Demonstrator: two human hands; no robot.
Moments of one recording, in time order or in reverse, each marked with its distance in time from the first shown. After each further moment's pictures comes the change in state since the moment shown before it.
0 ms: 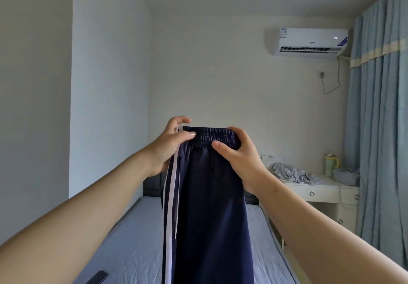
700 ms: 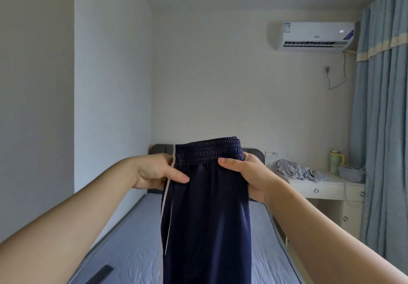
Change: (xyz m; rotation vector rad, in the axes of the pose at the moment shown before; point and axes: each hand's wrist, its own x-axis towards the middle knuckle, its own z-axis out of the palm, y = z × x) left_hand -0.018 -0.019 -0.015 0.139 -0.337 -0.454; right_hand -0.018 0.003 -0.027 0.294 -0.243 0.483
